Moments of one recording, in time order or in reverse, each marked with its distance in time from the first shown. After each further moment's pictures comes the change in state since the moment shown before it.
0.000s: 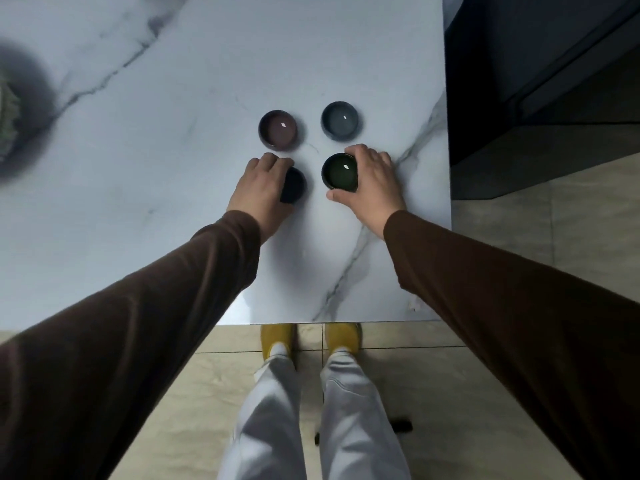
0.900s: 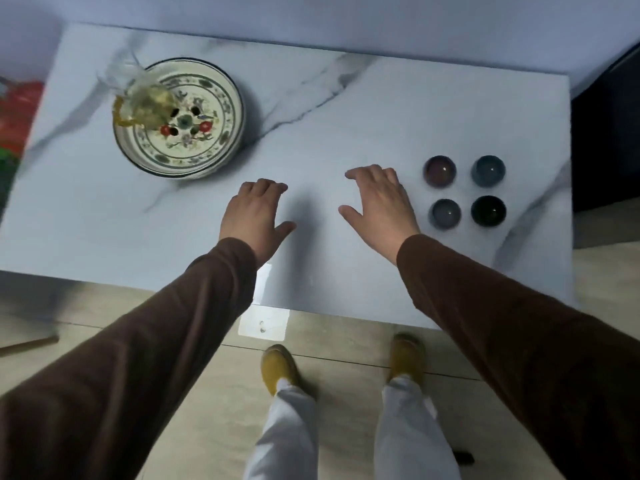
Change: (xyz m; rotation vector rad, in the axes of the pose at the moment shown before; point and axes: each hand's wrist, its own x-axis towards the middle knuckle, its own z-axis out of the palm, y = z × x) left_hand -0.153 -0.233 -0.152 0.047 0.153 -0.131; right_hand -0.043 -0.294 0.078 -0.259 -0.060 -0.250
